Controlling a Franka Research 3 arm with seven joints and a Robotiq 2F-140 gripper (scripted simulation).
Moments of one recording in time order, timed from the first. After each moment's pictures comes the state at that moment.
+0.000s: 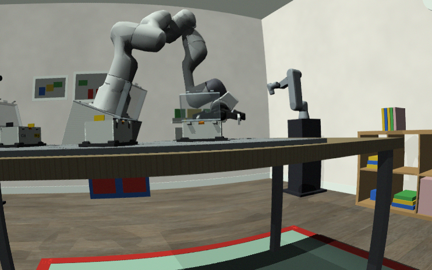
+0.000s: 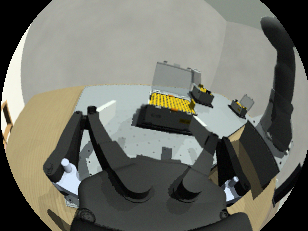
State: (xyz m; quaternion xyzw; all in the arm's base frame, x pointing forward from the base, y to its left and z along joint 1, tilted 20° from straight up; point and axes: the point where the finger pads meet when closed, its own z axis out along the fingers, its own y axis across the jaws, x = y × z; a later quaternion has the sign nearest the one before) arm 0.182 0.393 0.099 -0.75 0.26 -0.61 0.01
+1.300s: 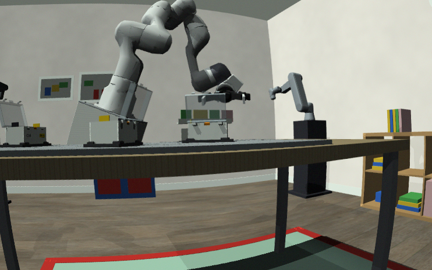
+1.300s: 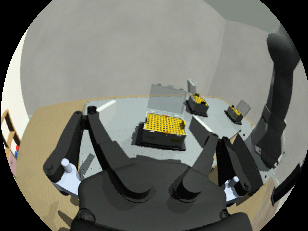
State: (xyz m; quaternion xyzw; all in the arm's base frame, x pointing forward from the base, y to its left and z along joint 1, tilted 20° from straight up) arm 0.169 0.369 0.172 -0.75 0.27 -0.60 0.02
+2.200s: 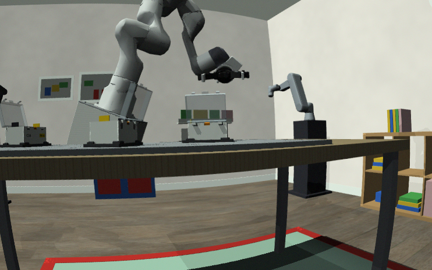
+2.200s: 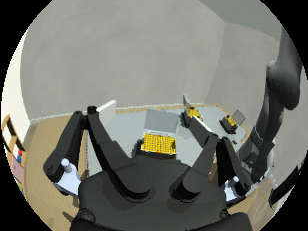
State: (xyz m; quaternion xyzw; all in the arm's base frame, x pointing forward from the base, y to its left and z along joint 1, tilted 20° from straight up) arm 0.160 0.340 0.256 -0.75 0.27 -0.60 0.02
